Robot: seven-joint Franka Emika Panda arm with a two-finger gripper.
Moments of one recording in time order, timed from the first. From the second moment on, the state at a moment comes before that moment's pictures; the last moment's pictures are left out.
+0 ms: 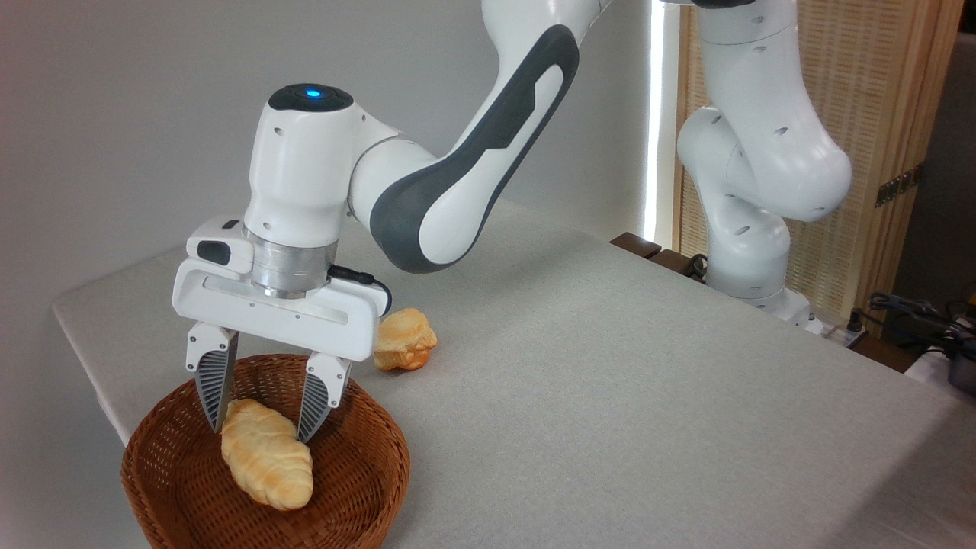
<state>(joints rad) -0.19 0.23 0.00 -1.94 -0.15 2.57 -0.11</state>
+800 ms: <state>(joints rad) -0.19 0.25 -0.02 -1.93 -0.01 2.58 -0.11</state>
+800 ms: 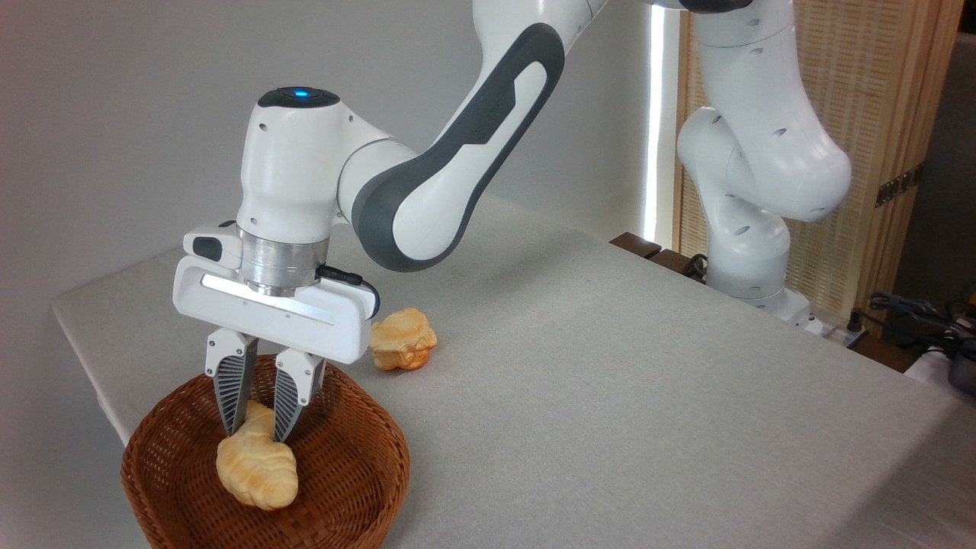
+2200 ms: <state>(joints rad) -0.18 -0.09 -0.01 -2.01 0.05 1.82 0.59</state>
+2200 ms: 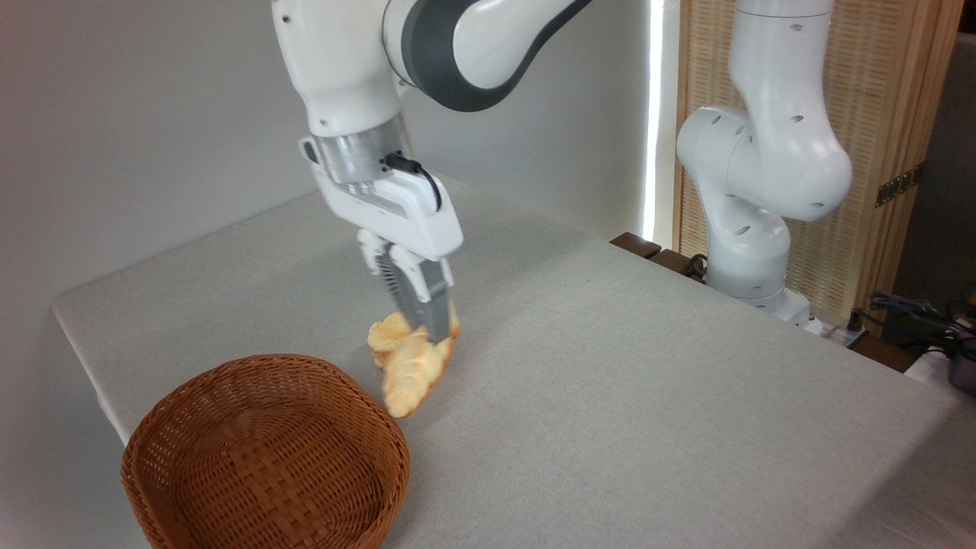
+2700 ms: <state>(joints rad) -0.19 -0.09 -0.01 -2.06 0.04 1.81 0.64</state>
